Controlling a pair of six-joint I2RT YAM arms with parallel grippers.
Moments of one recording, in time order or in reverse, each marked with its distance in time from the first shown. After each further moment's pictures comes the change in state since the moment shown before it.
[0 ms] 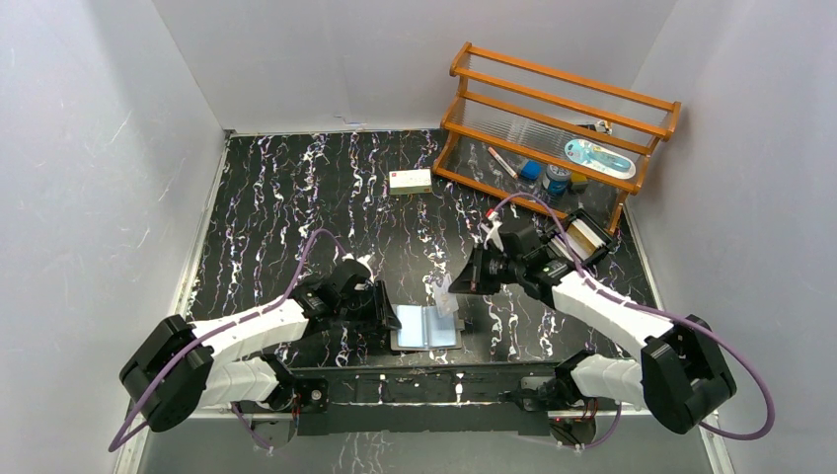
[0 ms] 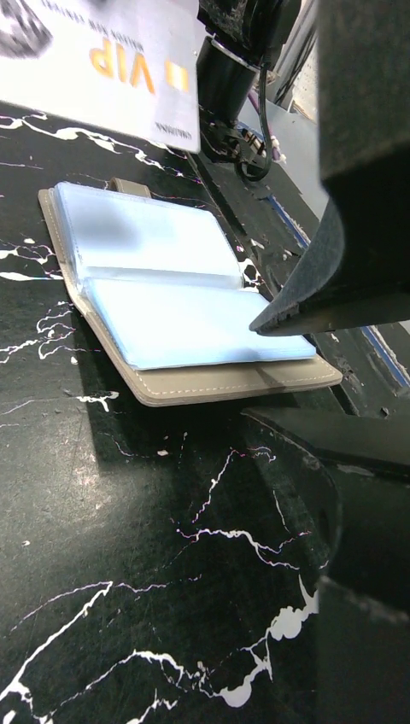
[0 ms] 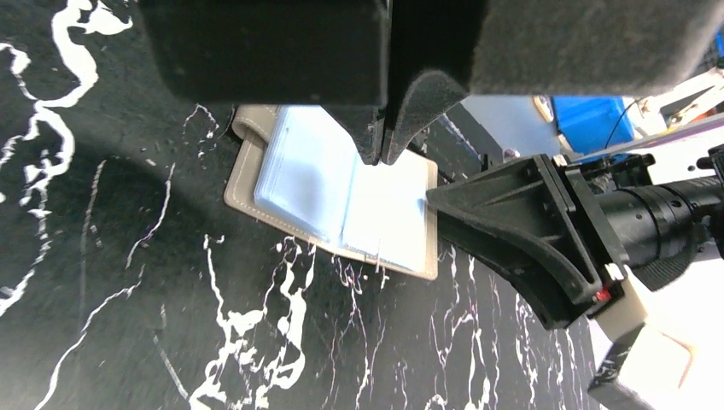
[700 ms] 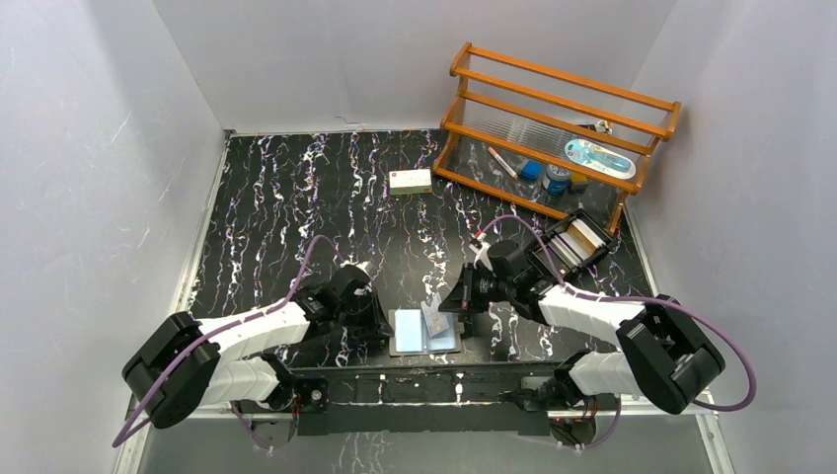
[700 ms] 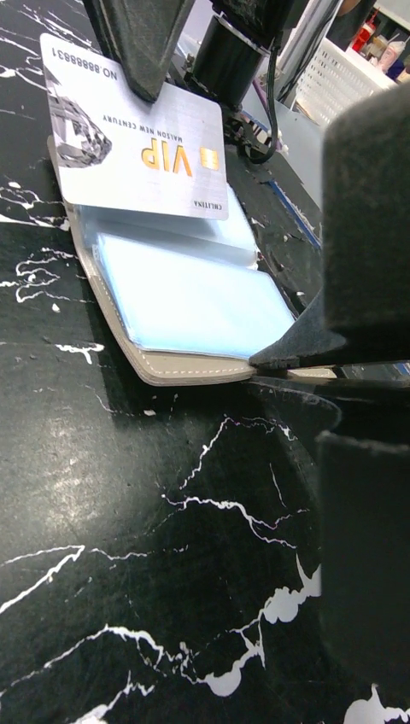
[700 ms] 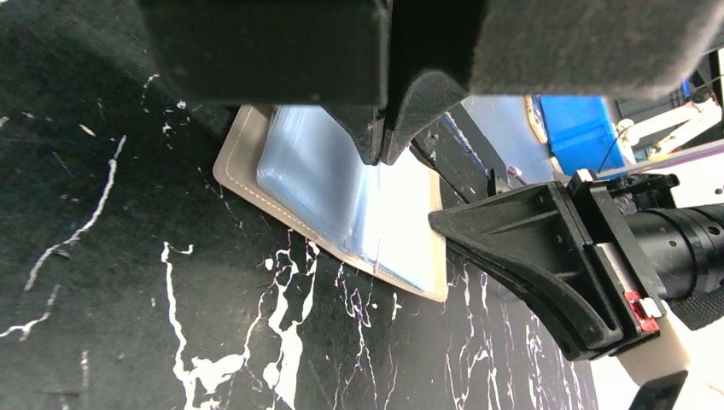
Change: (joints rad) left arm 0.000 0.021 -0.048 0.034 0.011 -0.030; right arm 0.096 0.095 -0.198 0.336 -0.033 0.121
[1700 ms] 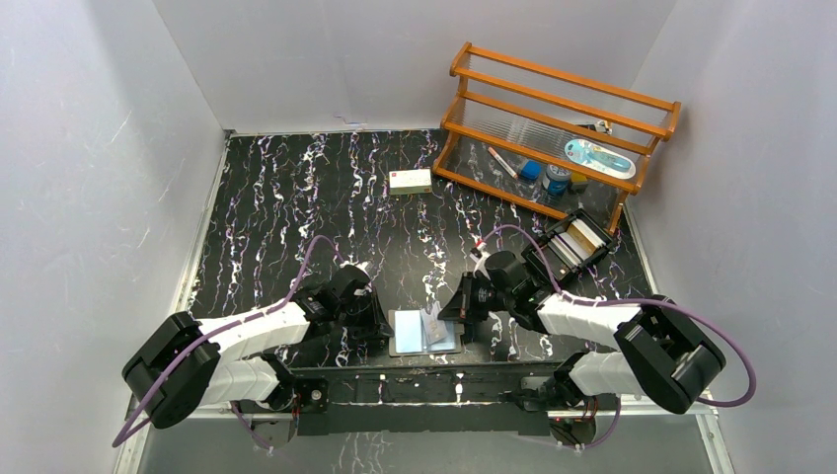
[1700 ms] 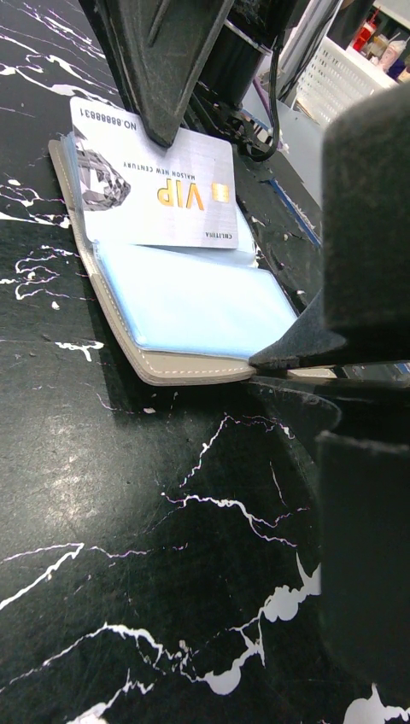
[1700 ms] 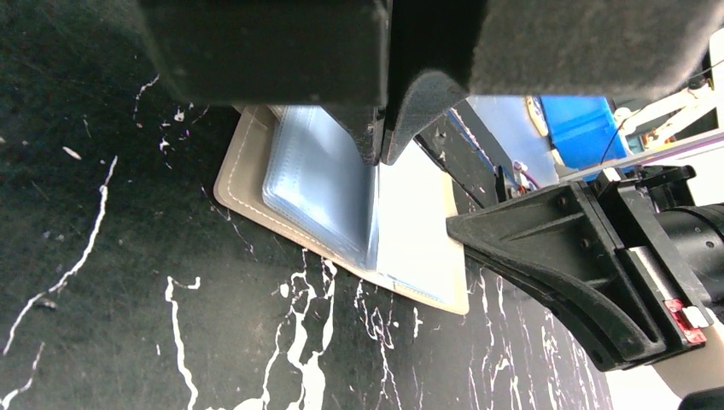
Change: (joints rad) left arm 0.000 0.000 -0.006 0.002 -0.003 -0.002; right arm 0.064 0.003 -0.066 0.079 0.063 0.065
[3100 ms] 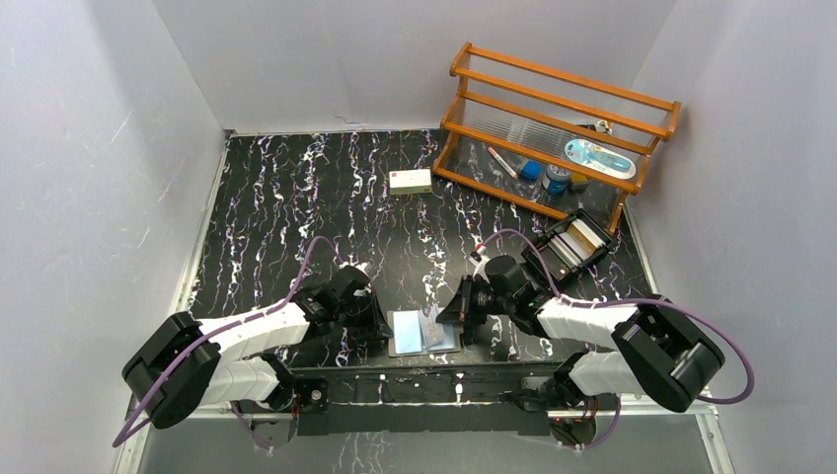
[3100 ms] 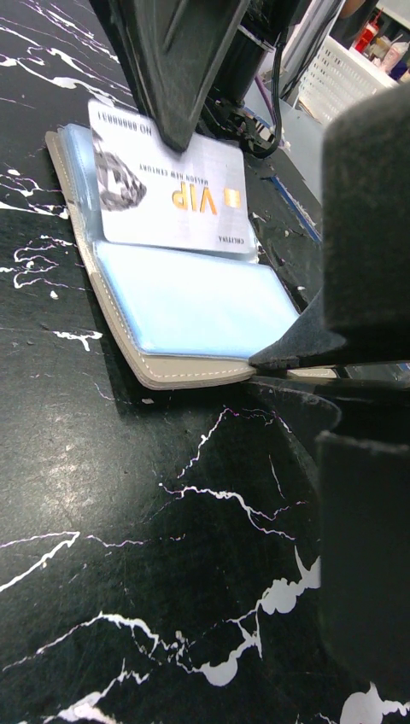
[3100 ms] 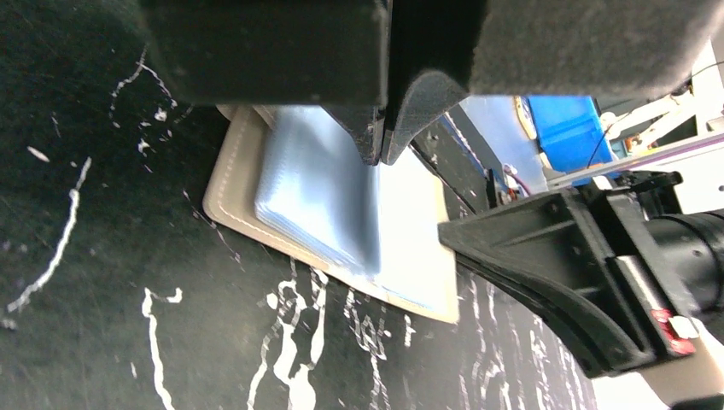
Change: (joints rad) left arm 0.000 0.000 -0.007 0.000 -0.002 -0.004; right arm 0.019 -0.003 -0.027 0.056 0.000 0.045
